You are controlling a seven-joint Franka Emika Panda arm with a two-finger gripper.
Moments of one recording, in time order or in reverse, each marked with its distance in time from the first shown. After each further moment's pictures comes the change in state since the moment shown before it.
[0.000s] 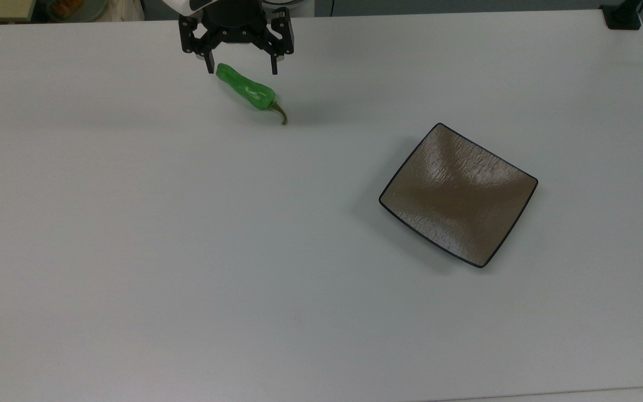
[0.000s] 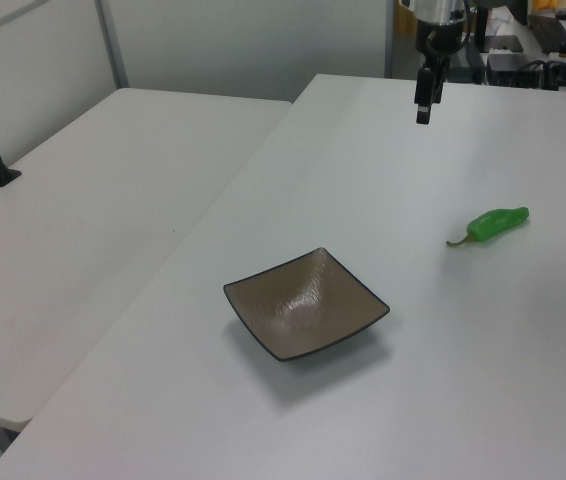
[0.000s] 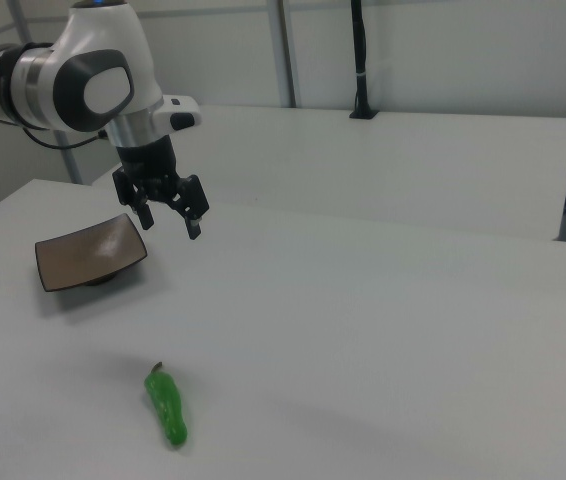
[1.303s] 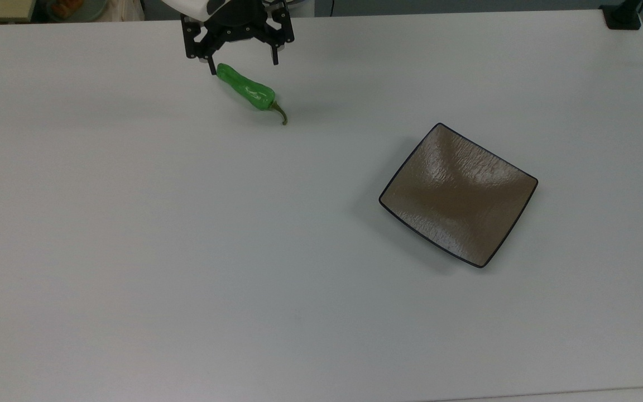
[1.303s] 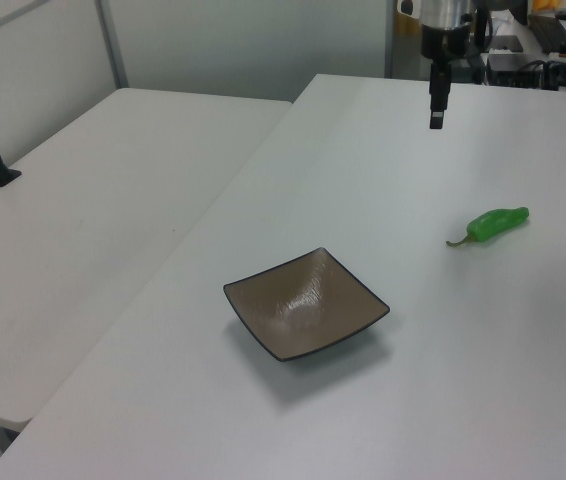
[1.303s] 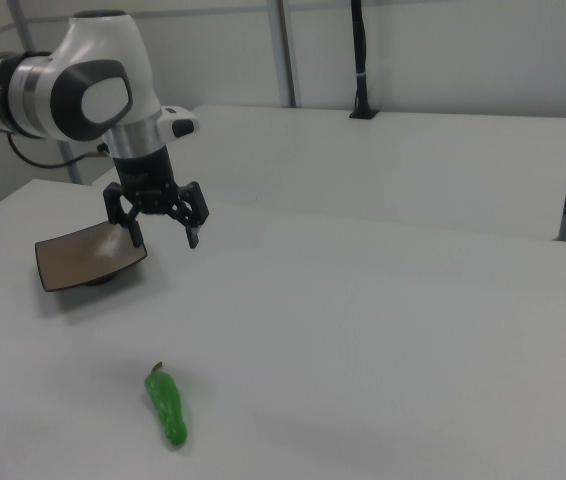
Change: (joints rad) arm 0.000 -0.023 -0.002 -0.046 0.000 -0.014 -0.256
